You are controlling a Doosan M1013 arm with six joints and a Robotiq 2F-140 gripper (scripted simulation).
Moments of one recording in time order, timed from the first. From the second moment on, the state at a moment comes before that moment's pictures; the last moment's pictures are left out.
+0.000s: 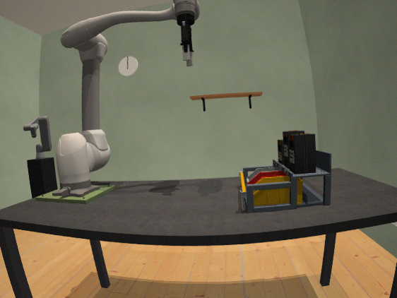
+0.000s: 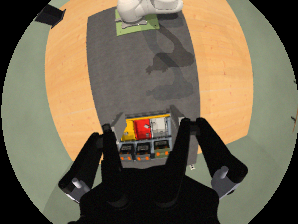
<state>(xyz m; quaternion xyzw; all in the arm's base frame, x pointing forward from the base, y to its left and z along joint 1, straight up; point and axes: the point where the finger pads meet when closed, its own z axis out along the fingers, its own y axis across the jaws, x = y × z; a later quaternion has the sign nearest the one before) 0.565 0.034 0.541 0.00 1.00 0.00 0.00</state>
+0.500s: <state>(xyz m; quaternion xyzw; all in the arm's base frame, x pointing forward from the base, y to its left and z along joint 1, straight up) 0.603 0.015 0.557 0.00 1.00 0.00 0.00</state>
